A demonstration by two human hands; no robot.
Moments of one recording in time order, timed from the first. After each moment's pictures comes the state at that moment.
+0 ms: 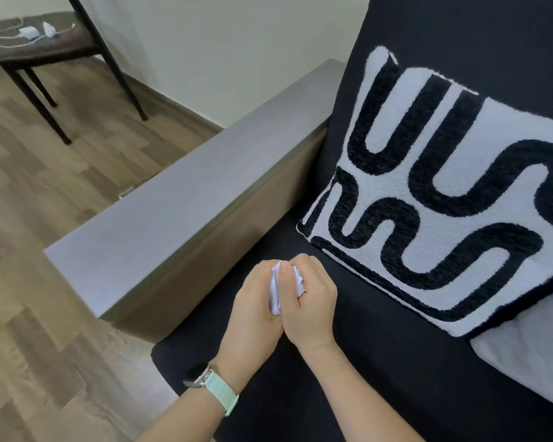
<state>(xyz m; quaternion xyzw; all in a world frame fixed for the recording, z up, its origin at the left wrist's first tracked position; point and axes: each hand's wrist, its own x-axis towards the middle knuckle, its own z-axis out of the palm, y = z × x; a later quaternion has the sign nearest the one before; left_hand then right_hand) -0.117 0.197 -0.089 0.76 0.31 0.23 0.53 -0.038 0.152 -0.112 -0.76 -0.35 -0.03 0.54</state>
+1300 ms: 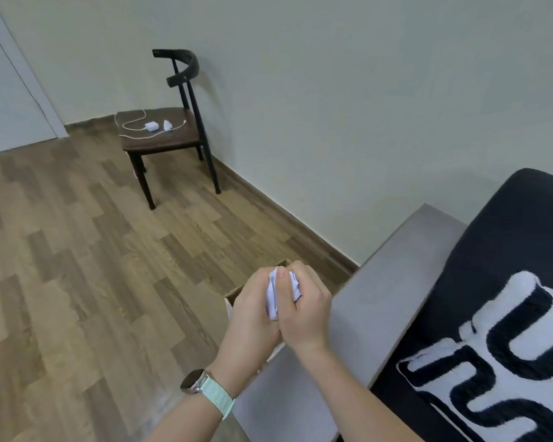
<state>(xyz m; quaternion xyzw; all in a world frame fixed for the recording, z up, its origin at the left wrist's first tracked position) -0.209 0.490 0.100 0.75 0.32 0.33 0.47 -0.120 0.462 0.078 -0.73 -0.41 -0.04 0.55</state>
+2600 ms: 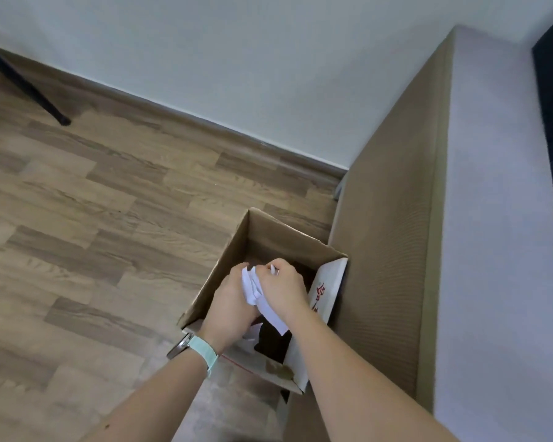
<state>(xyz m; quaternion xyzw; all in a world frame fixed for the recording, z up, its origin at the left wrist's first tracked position) -0.090 0.718 -0.269 0.84 0.33 -0.18 0.40 -0.020 0.630 -0.221 -0.86 0.02 0.36 0.36</state>
